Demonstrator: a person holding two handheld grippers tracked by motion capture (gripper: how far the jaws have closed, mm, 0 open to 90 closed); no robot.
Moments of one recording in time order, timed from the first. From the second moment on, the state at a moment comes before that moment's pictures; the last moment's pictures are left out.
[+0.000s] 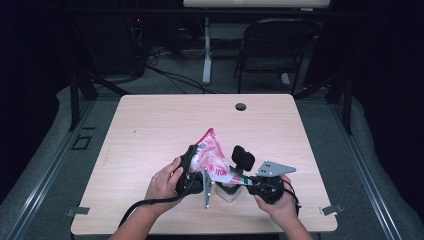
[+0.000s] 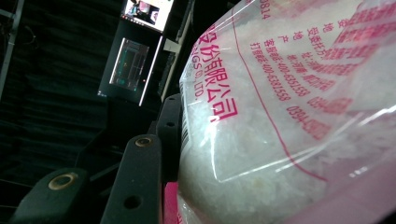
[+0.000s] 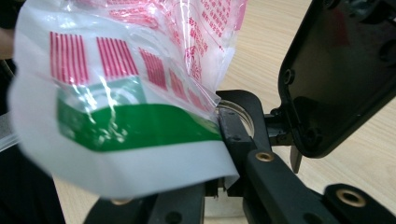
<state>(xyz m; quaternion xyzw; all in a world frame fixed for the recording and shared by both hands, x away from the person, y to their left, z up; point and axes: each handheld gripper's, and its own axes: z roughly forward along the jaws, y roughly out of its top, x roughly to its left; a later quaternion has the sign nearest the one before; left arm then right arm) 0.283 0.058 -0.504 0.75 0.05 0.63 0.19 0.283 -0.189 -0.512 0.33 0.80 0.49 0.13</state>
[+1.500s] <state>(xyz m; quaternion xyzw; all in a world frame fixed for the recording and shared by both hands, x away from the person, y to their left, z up) 0.281 0.056 -0.498 0.75 0.04 0.63 0.18 0.285 -0.188 -0.515 0.33 0.80 0.49 0.12</state>
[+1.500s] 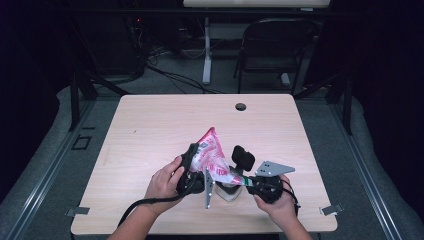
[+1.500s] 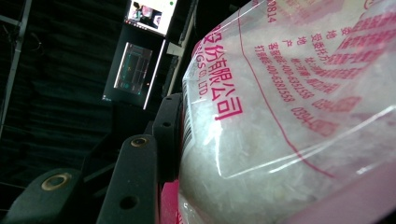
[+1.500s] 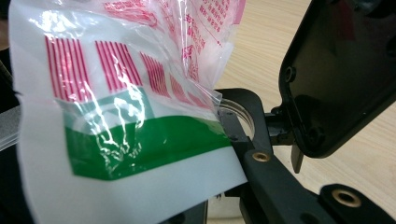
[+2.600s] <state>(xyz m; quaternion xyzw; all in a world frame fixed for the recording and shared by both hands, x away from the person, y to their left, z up) 0.282 0.052 -0.493 0.76 0.03 0.63 0.16 0.284 -0.189 -0.515 0.34 0.79 0.49 0.13</state>
